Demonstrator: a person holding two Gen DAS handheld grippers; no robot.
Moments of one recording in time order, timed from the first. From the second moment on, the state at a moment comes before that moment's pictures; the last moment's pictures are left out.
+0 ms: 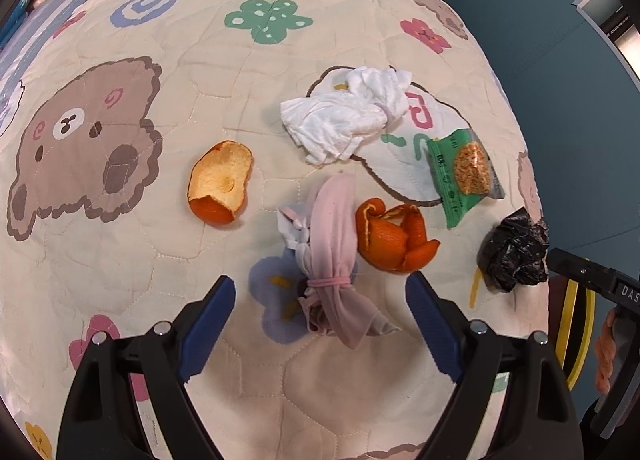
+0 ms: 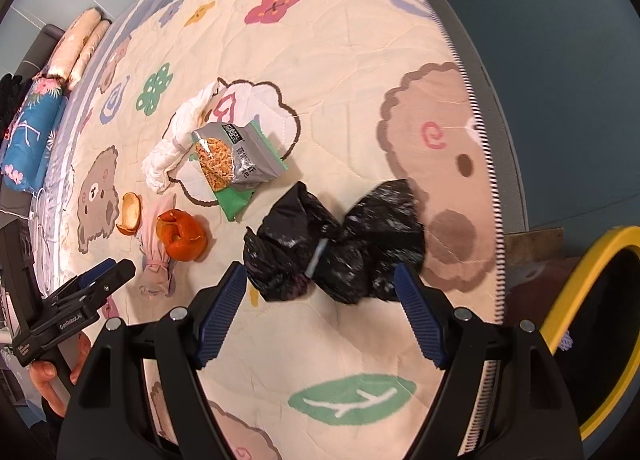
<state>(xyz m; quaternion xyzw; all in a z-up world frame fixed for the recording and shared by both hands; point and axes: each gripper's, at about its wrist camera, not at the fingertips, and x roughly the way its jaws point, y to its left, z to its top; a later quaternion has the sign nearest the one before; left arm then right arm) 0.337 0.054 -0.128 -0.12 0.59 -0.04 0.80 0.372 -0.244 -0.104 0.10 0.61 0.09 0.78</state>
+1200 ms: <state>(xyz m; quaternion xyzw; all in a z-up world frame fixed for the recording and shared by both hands) 0.327 0.045 -0.160 -0.11 0.62 -0.08 0.77 0.395 -0.207 -0.137 0.05 0.63 0.09 0.77</state>
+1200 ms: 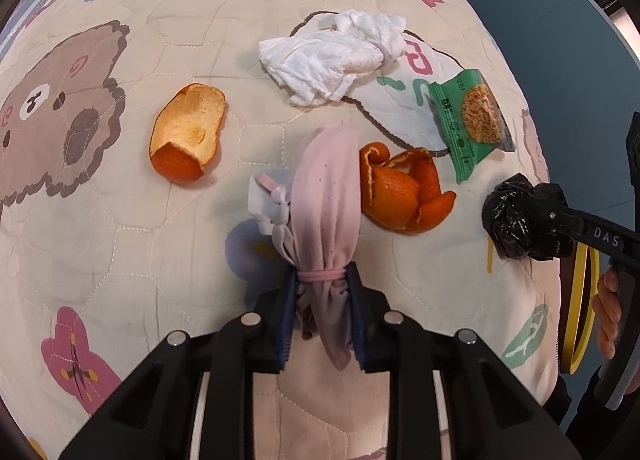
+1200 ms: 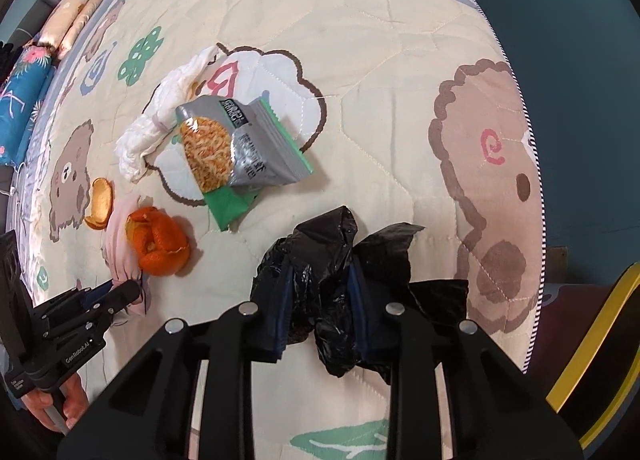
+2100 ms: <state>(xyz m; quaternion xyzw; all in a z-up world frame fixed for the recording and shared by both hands) 0.276 0.007 -0.094 -0.10 0.58 -0.10 0.80 0.291 -0.275 -0.068 0.10 0.58 0.11 0.80</state>
